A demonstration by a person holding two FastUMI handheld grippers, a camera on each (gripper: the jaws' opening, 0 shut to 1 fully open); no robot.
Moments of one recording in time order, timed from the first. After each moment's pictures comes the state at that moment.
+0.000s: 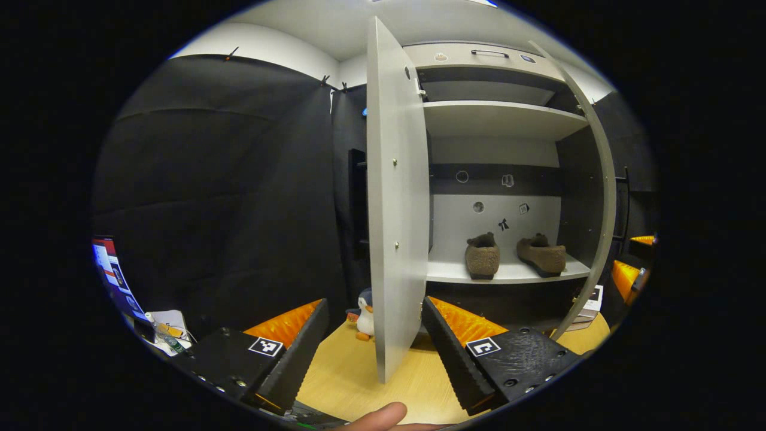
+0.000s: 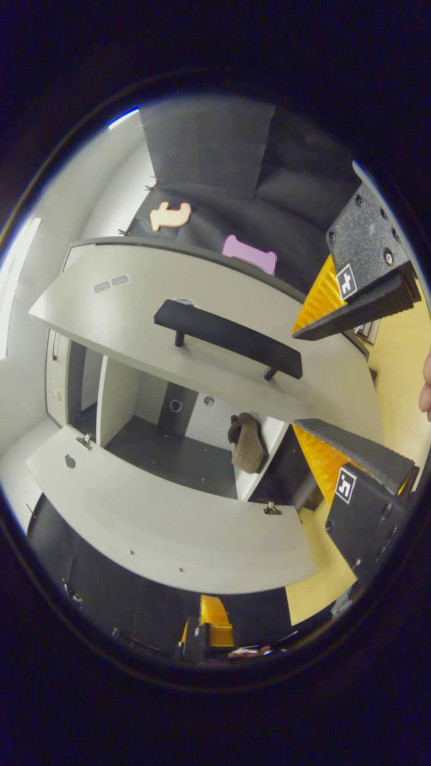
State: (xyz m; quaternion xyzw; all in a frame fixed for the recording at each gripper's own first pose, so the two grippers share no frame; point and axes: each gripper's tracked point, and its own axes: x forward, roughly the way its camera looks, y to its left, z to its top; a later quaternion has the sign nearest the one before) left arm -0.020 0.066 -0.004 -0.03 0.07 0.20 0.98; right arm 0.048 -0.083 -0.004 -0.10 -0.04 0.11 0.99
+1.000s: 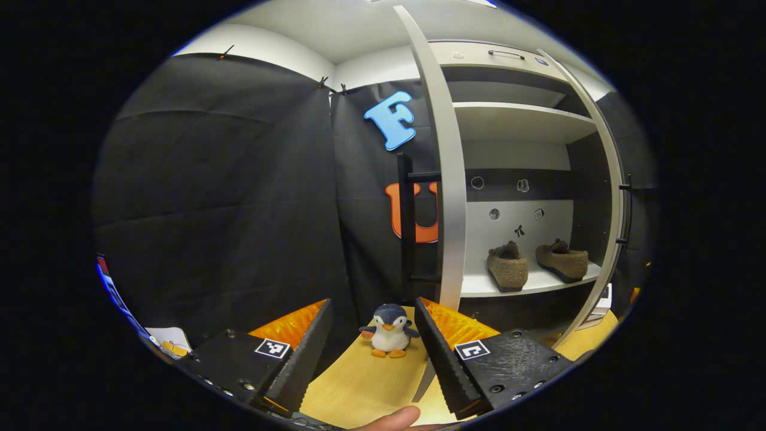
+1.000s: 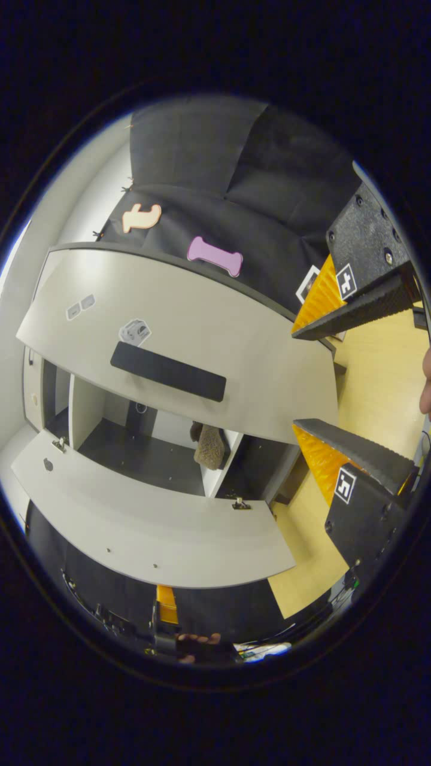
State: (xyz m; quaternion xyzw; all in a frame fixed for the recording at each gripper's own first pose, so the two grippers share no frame) left arm 0.018 0.121 0.006 0.01 0.06 0.17 0.98; right arm 0.027 -0.102 -0.035 -0.07 0.04 0.09 0.99
